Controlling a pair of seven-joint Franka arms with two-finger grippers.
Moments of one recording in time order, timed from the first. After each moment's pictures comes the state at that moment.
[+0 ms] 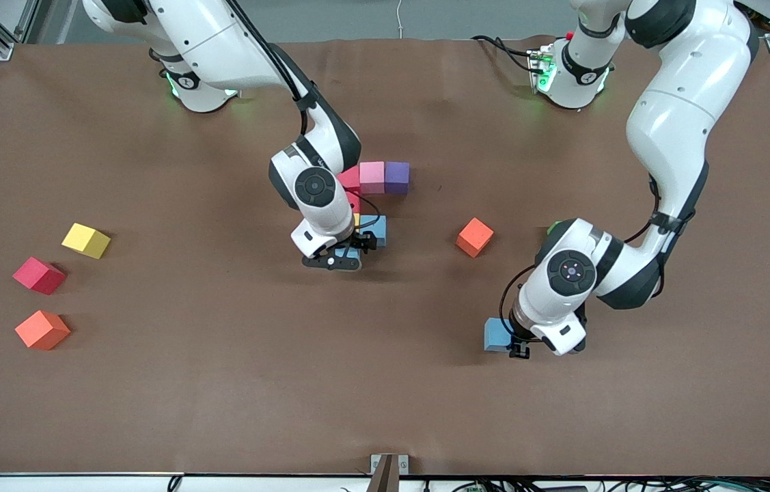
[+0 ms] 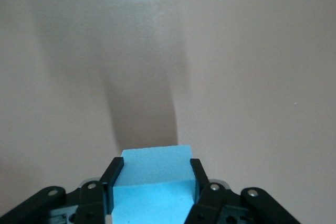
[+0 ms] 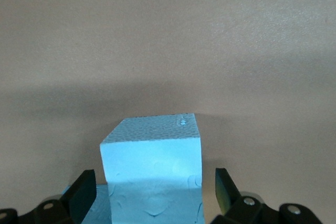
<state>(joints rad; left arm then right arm) 0.05 0.85 -0.58 -1.40 0.58 2.19 -2.10 0.69 0.63 -0.01 -1.77 0.09 2.42 0.72</state>
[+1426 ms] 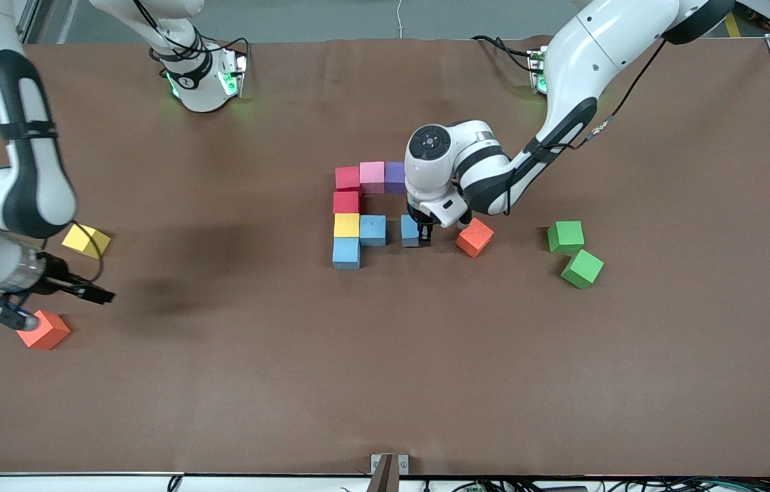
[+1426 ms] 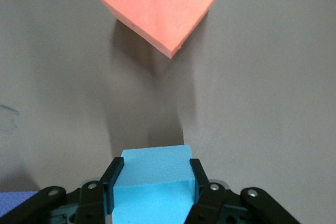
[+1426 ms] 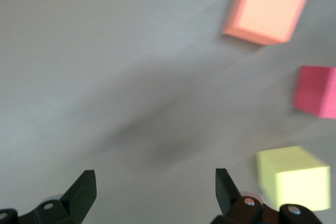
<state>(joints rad) -0.14 0.66 -0.70 -1.92 0.69 2.39 -2.71 -0.19 0.40 -0.04 -1.82 0.06 2.16 0.21</state>
